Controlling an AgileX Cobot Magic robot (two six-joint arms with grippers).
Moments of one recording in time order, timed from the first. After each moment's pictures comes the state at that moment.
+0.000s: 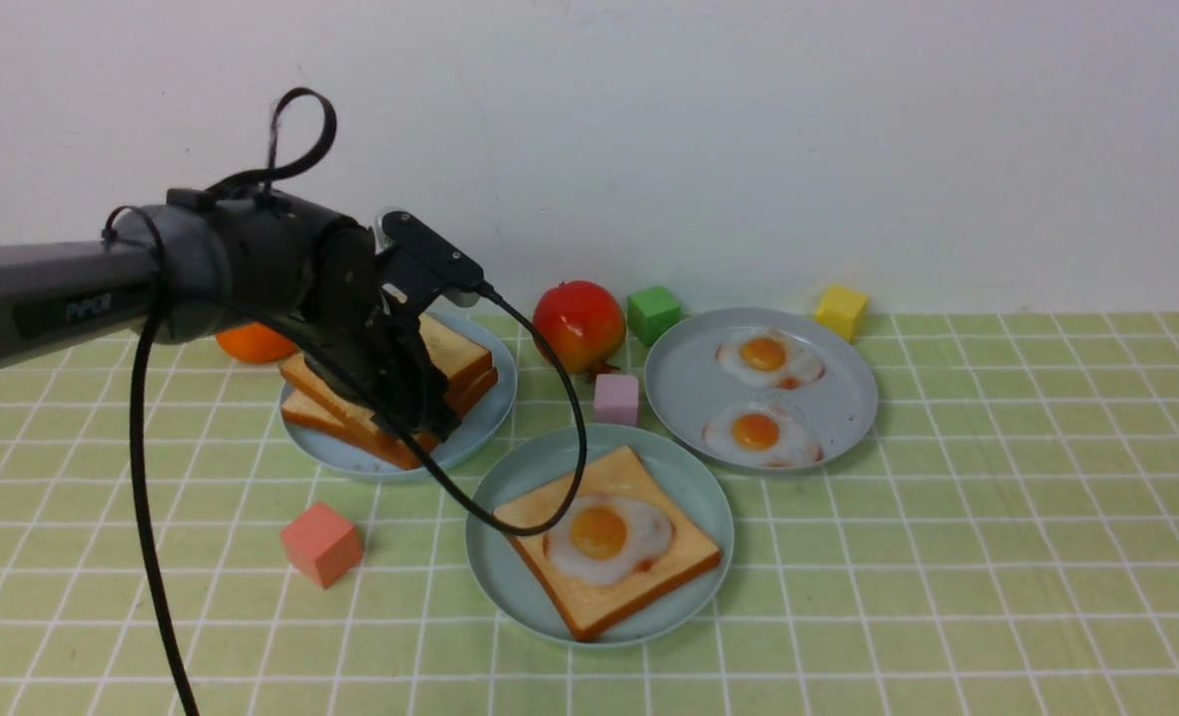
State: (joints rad) right arm 0.27 0.56 -0.90 0.39 1.04 -0.16; left arm -0.29 2.06 -1.50 0.16 0.54 0.28
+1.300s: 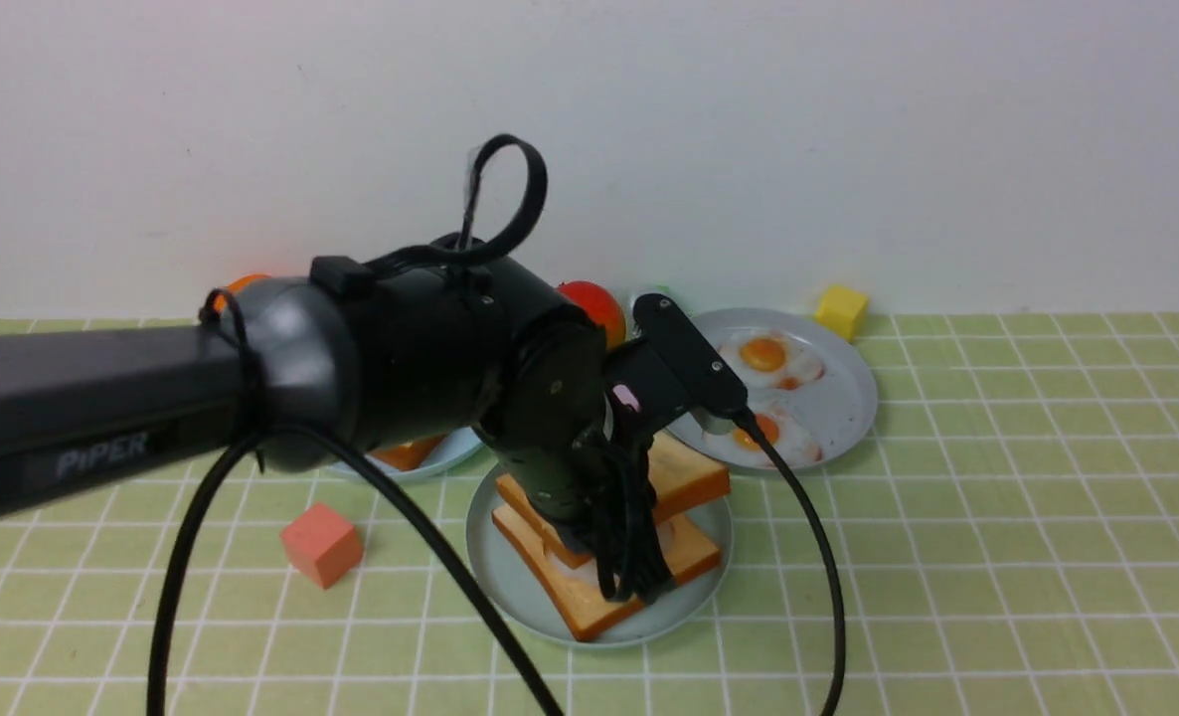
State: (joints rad) right arm 0.27 0.56 -0.90 0.34 1.09 -0.16; left arm -0.71 1.83 -1.33 0.11 0.63 0.25
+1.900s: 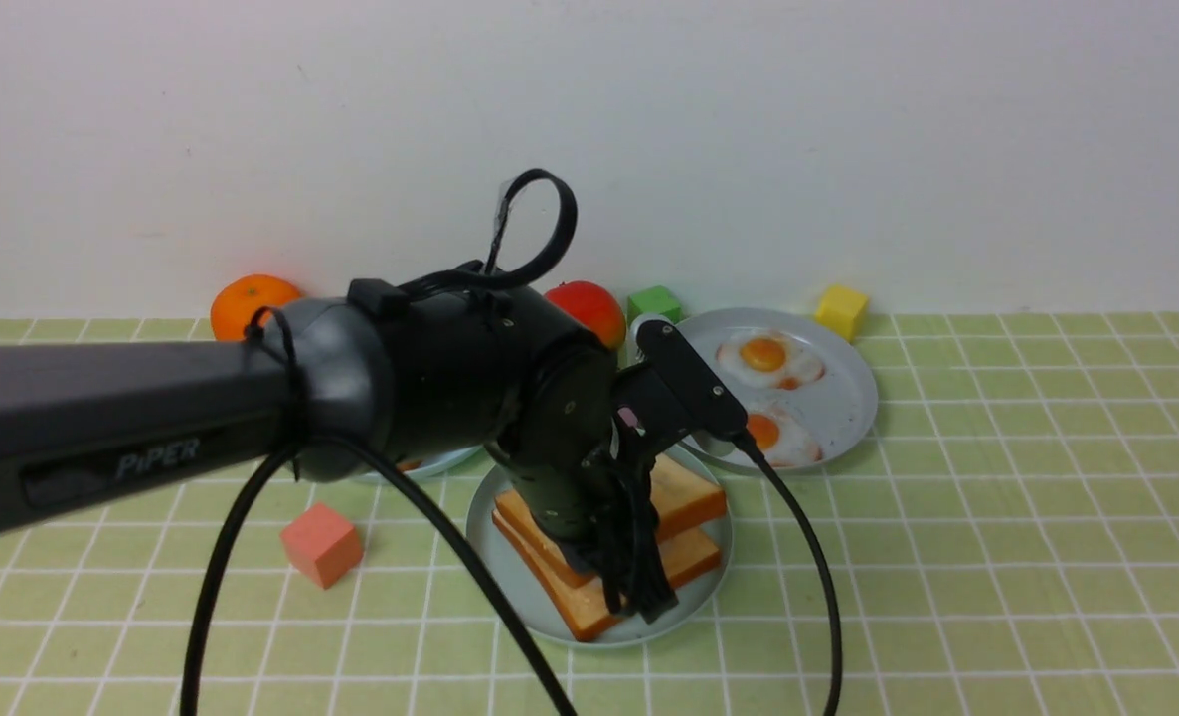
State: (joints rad) right arm 0.27 0.56 -0.90 0.34 1.10 -0.16; left arm -0.71 1.87 -1.33 0.09 0.63 0.25
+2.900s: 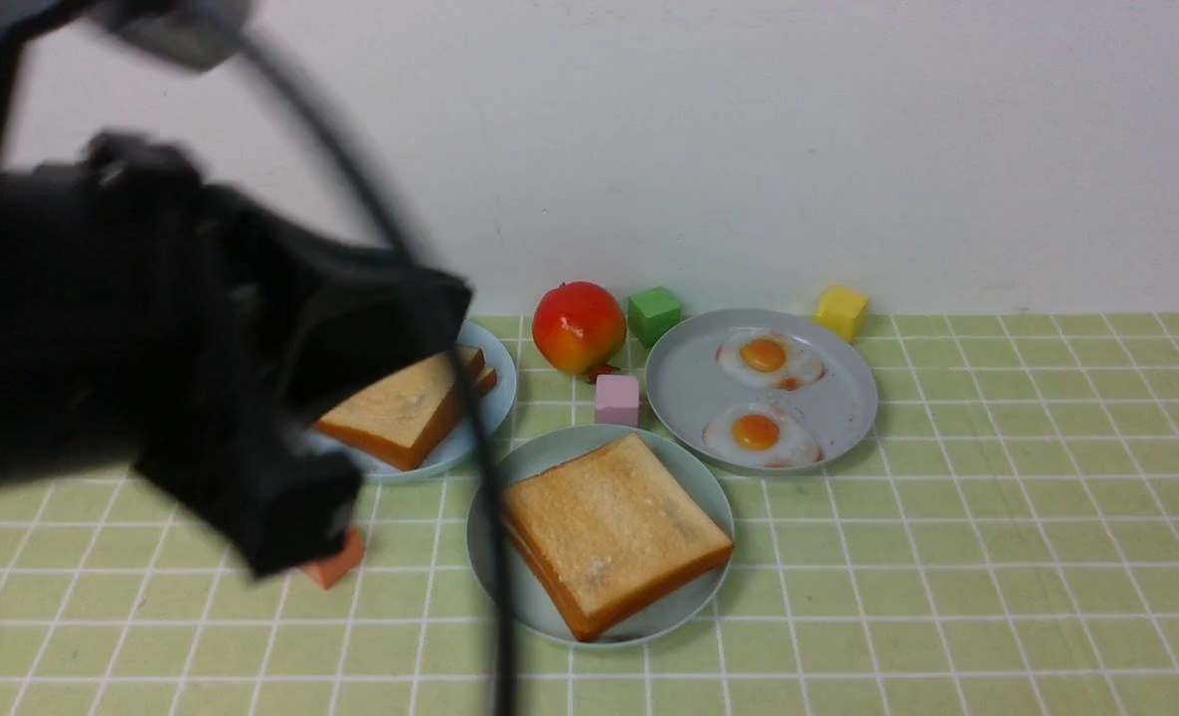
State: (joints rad) right arm 0.27 0.49 -1.00 0.18 1.26 -0.02; left arm -0.71 0.80 -0.90 -0.21 0.46 0.19
